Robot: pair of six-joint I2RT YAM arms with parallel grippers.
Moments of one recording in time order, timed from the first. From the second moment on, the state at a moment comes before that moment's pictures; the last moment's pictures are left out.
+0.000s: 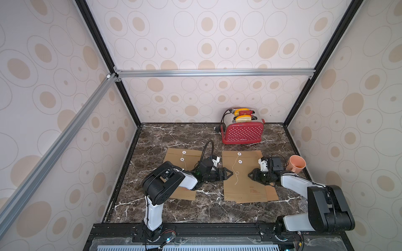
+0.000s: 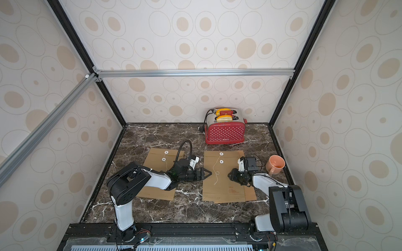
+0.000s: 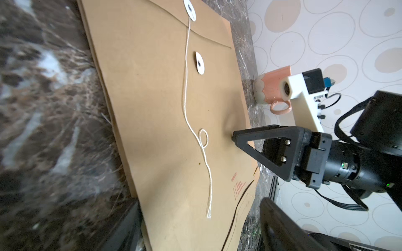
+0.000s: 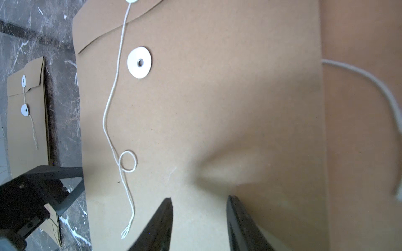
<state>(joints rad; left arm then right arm) -0.77 1.92 0.79 0.63 0.42 -0.94 0.17 1.40 0.55 -0.20 -0.37 0.39</state>
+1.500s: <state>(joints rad) -0.78 1.57 0.72 0.49 0.37 -0.77 0.03 0.96 0.51 -0.32 -0.46 0.37</state>
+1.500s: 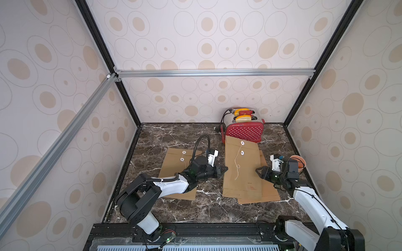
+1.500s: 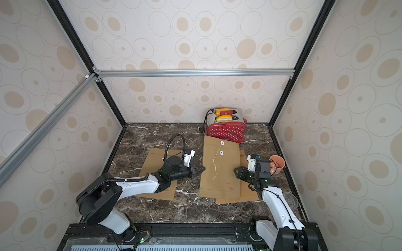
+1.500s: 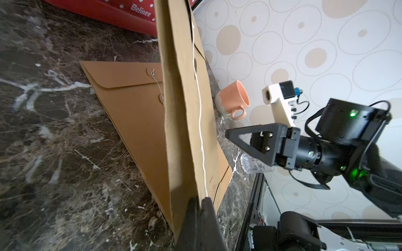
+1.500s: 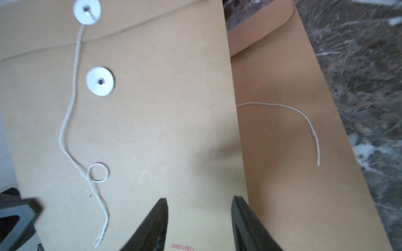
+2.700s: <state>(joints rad) -0.65 1.09 0.74 0.41 0.71 -0.59 -0.14 0.97 0.70 0.28 -1.10 0.60</state>
